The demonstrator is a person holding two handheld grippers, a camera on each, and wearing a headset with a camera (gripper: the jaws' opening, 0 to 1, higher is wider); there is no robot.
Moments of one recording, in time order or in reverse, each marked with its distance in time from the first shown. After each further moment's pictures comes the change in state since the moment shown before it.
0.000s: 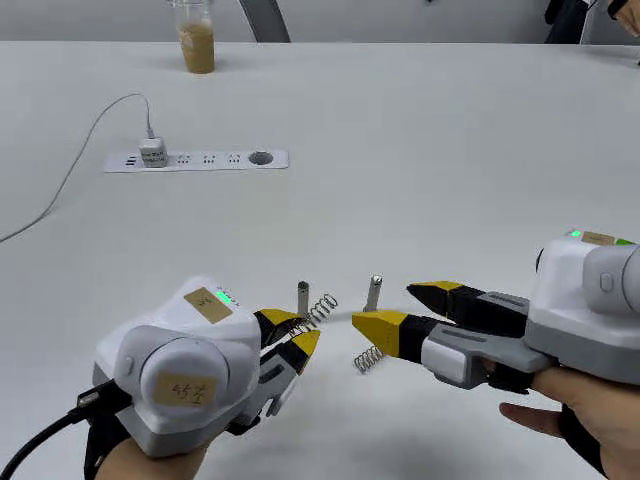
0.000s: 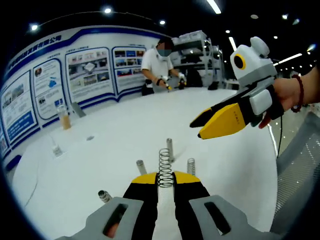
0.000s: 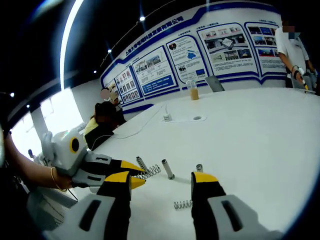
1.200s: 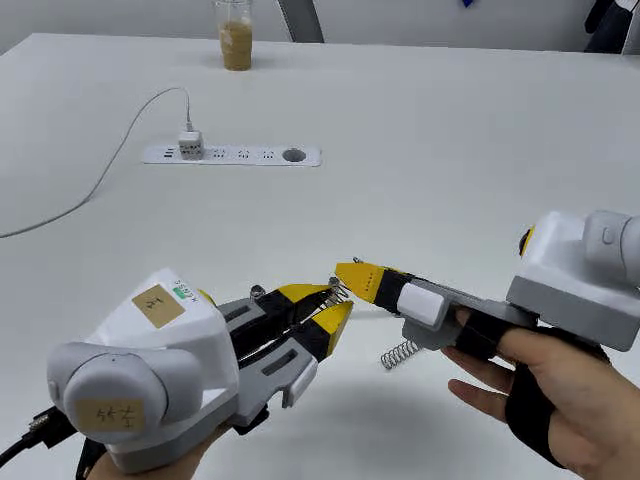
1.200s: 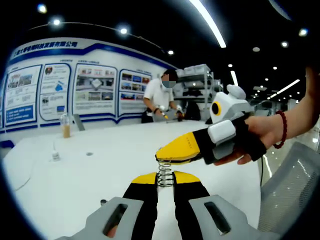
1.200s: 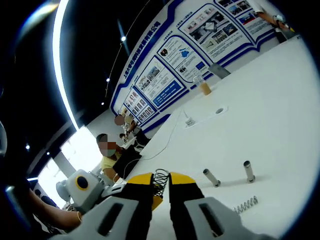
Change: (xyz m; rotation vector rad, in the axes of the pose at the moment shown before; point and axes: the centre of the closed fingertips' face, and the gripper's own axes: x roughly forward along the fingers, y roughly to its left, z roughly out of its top) left arm -0.032 -0.003 0.037 -0.111 -0.251 -0.037; right arm 0.029 0.051 0.021 0.328 -0.084 0.186
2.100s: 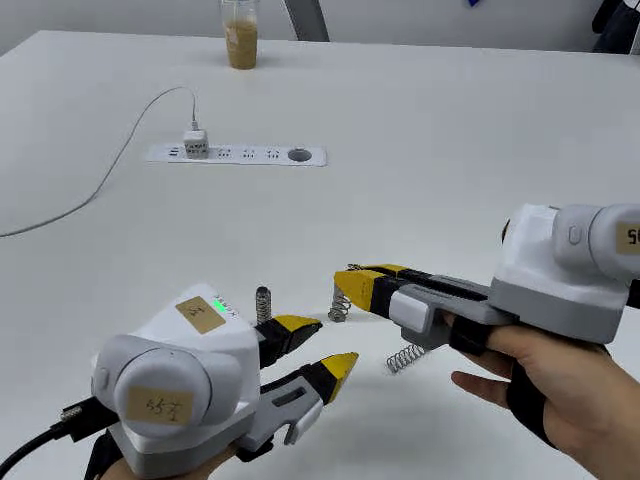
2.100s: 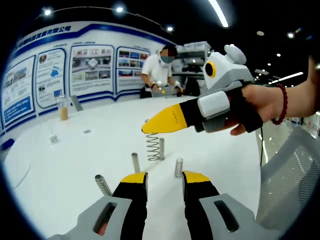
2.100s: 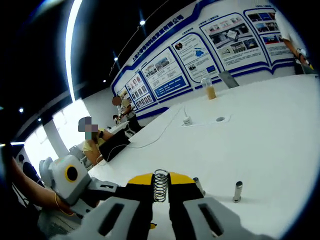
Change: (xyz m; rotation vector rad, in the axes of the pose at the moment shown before) left arm -0.004 -0.003 -0.045 -0.001 0.218 -0.007; right arm 0.018 -0.014 0.000 -0.291 0.085 -0.068
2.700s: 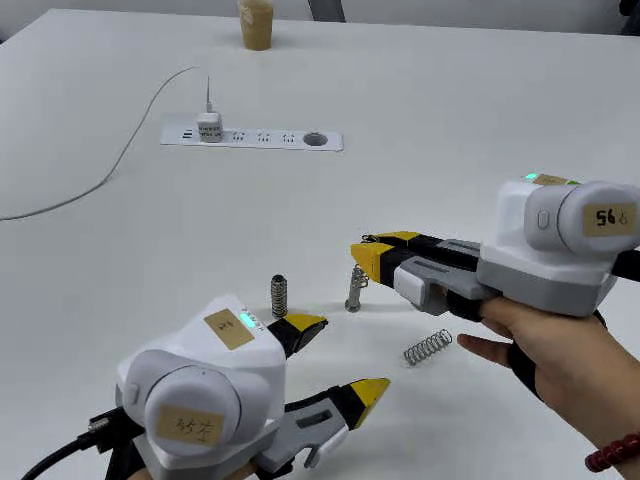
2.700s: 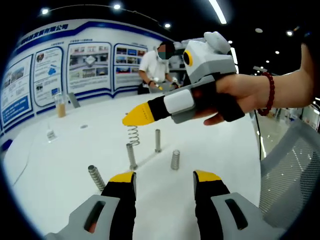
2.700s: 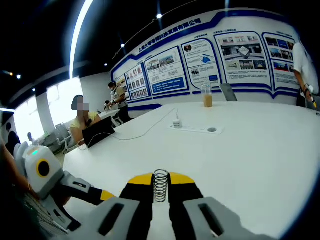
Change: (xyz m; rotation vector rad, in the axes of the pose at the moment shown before) left arm 0.003 -0.007 -0.018 0.007 0.028 -0.018; right arm 0.025 -0.030 0.002 -0.195 0.027 -0.084
